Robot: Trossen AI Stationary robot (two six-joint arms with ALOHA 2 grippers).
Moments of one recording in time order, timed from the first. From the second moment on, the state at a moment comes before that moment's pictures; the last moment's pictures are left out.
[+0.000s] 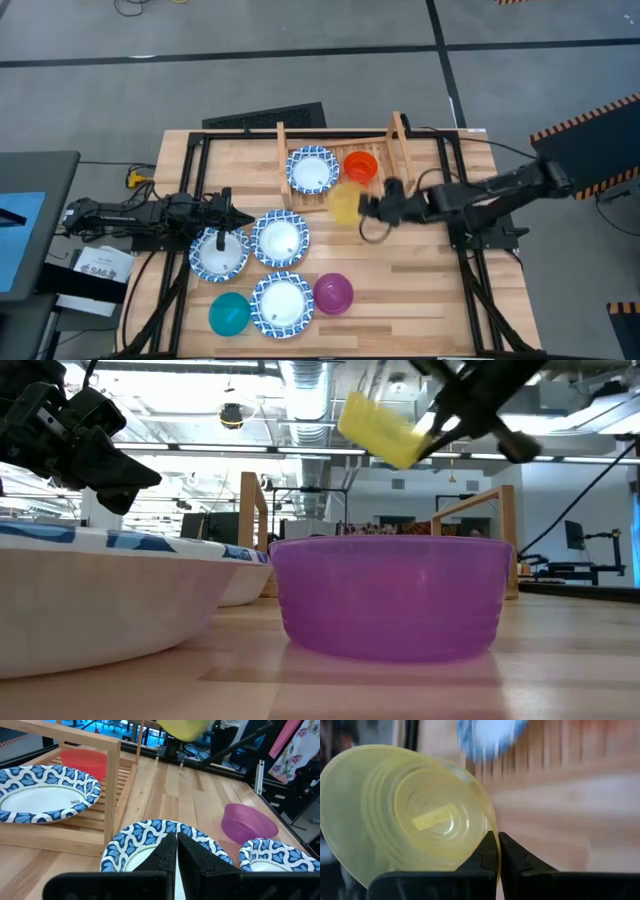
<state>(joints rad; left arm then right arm) -0.01 0.14 0.02 0.00 -0.06 -0.25 0.16 1.27 0.92 -0.43 0.46 1.63</state>
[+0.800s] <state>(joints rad) -0.01 0.14 0.02 0.00 -0.06 -0.25 -0.13 1.69 1.13 -0.57 0.58 2.25</state>
